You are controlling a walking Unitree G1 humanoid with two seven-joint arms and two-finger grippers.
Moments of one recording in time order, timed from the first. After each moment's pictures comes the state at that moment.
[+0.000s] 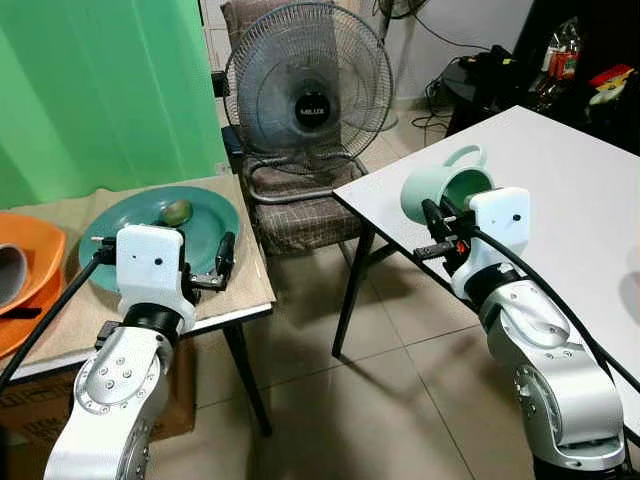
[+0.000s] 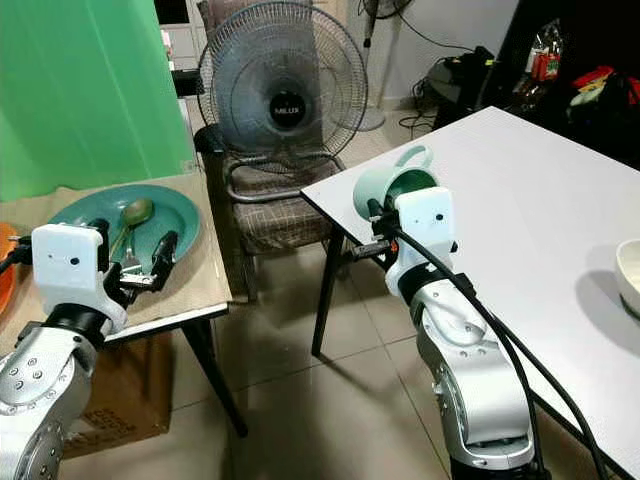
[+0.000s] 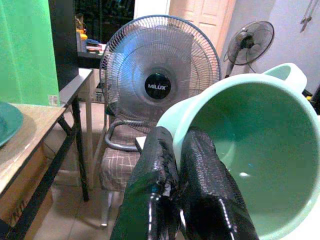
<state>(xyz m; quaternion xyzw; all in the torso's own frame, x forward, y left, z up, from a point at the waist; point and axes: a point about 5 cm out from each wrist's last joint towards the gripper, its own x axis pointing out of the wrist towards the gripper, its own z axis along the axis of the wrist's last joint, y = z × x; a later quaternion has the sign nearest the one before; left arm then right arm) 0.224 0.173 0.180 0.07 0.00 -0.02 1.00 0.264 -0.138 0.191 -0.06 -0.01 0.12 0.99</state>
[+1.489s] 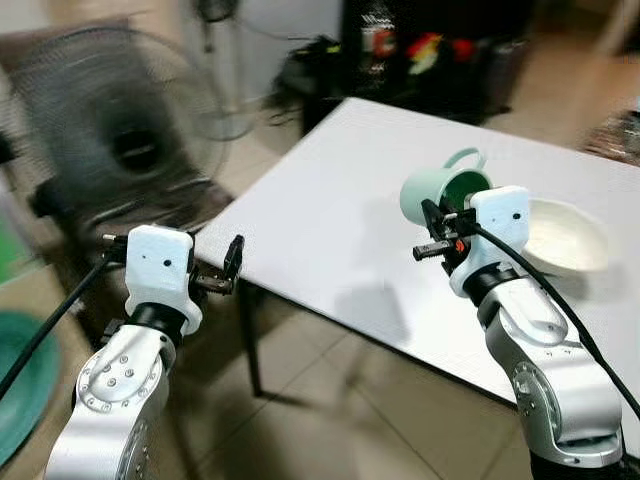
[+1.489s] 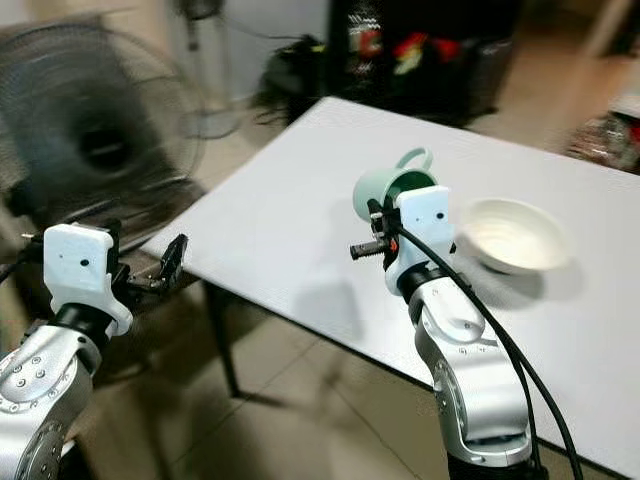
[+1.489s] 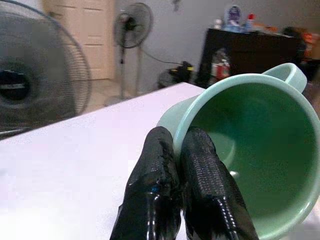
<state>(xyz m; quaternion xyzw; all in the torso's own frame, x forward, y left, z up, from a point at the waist) 0.226 0.170 0.178 0.08 0.00 -0.05 1.00 0.265 -0.138 0.191 -0.04 0.00 0.11 0.99</state>
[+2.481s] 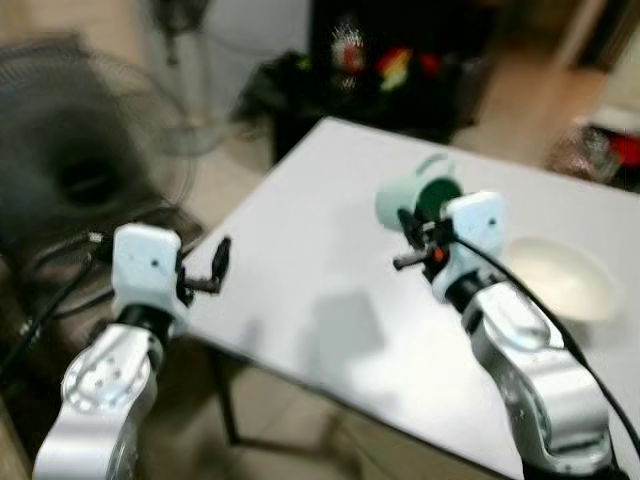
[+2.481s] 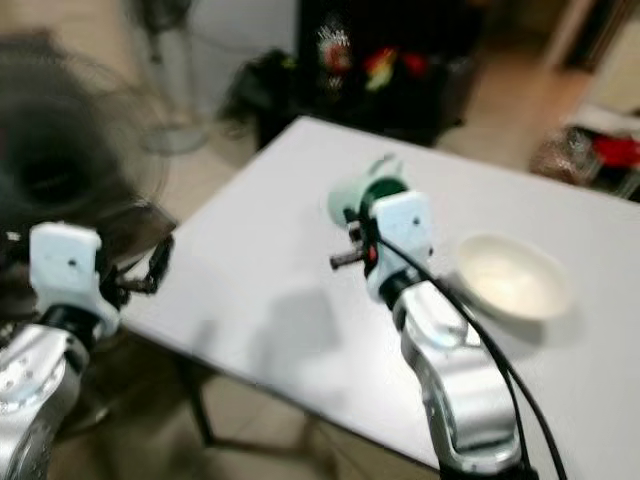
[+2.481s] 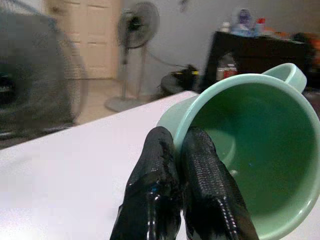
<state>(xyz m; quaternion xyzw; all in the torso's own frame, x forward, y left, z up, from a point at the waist) 0.226 0.177 0.177 0.09 0.00 -0.05 0.99 0.261 -0.122 0.189 -0.04 0.00 0.16 0.99</state>
